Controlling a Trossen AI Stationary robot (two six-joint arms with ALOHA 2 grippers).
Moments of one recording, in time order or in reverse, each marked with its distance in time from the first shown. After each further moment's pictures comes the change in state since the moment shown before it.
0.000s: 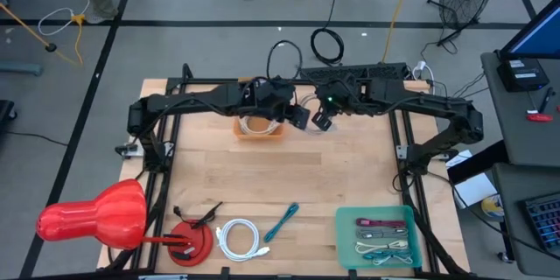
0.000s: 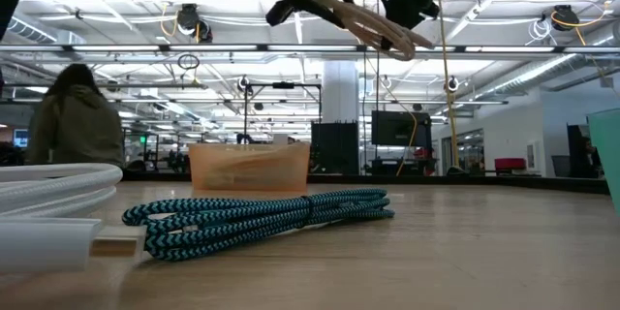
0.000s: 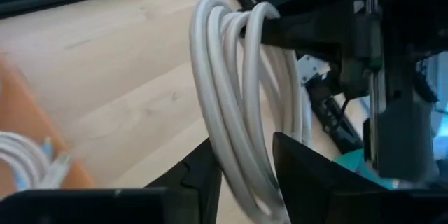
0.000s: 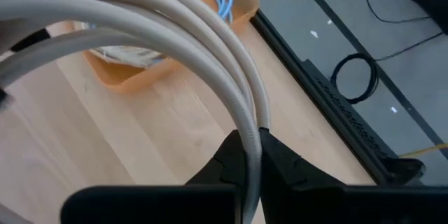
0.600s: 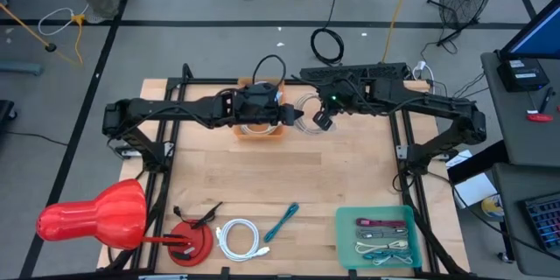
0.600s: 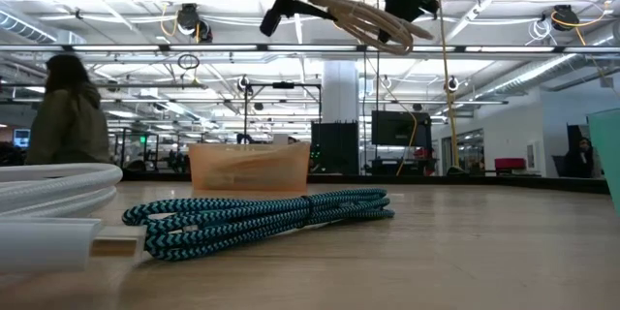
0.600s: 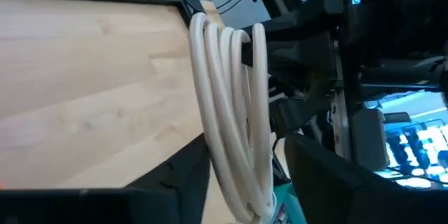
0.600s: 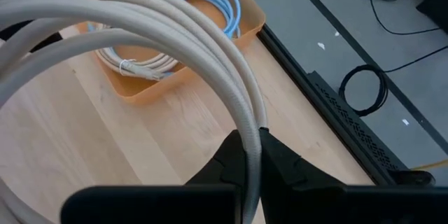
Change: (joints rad) left arm -0.006 -0.214 -0.437 0.525 -0.001 -0.172; right arm 0.008 -0.027 0.000 0.033 -0.027 -0.005
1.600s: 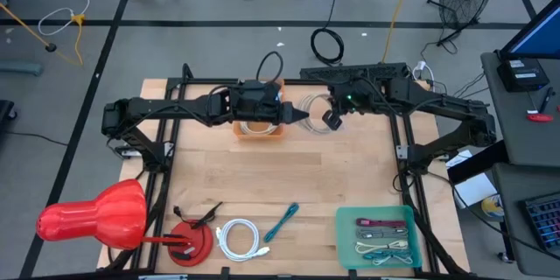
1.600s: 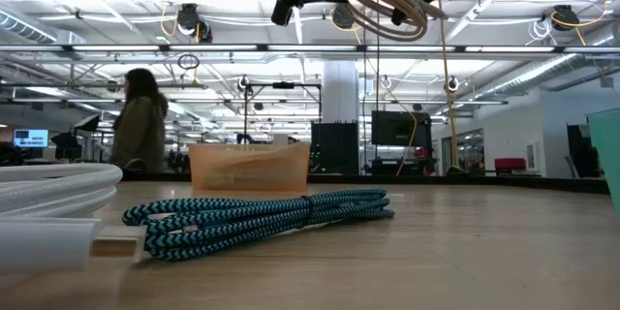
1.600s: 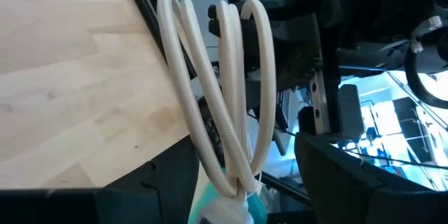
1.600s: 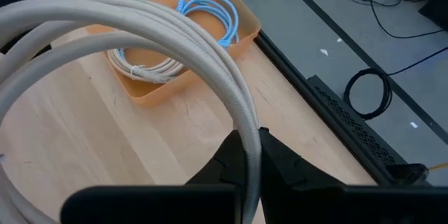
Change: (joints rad) left arm 0.019 -0.008 -0.002 0.101 0.179 -0.064; right arm 0.012 -0.095 0.000 -0.047 0.002 0.032
